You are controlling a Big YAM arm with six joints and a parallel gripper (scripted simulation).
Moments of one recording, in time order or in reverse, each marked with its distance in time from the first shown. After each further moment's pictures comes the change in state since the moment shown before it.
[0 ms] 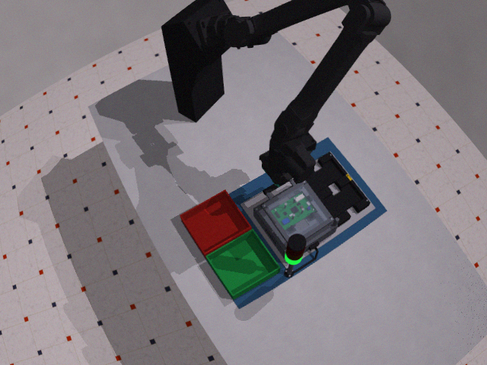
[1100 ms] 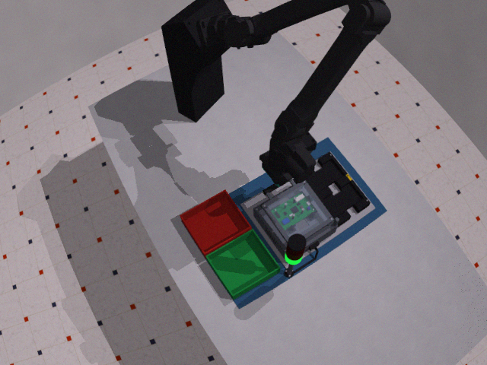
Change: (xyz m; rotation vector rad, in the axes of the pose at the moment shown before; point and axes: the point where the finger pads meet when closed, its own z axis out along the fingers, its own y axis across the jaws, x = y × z) arm 0.000 0.000 -0.001 0.001 0.000 0.000
